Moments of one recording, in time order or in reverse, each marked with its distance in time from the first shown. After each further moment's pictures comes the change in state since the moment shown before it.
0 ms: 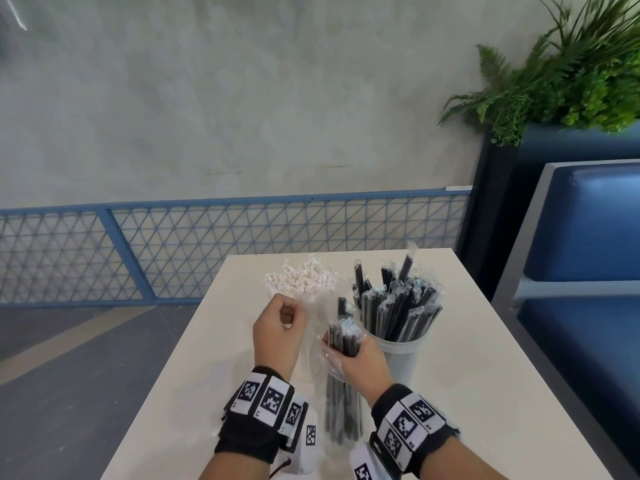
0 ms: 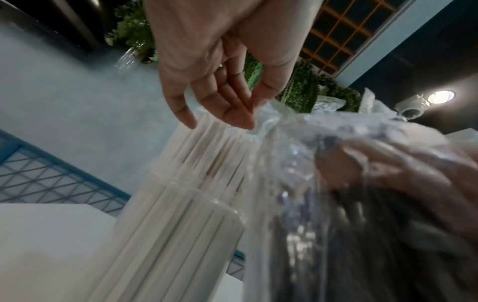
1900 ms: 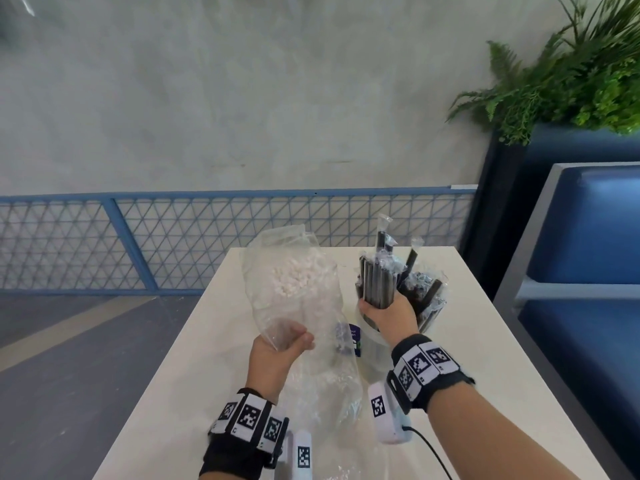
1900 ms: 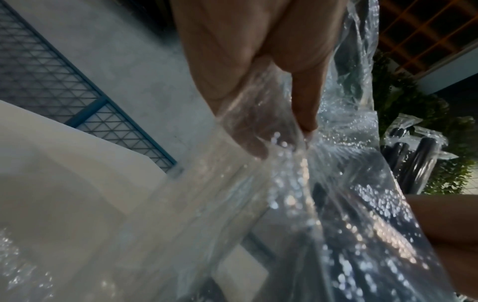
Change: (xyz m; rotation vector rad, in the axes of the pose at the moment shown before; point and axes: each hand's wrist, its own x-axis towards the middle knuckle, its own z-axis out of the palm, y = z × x) left_hand -0.026 -0.041 -0.012 -0.452 -0.137 -0.261; right_hand 0.033 -0.041 -0.048 -0.223 0.245 0.067
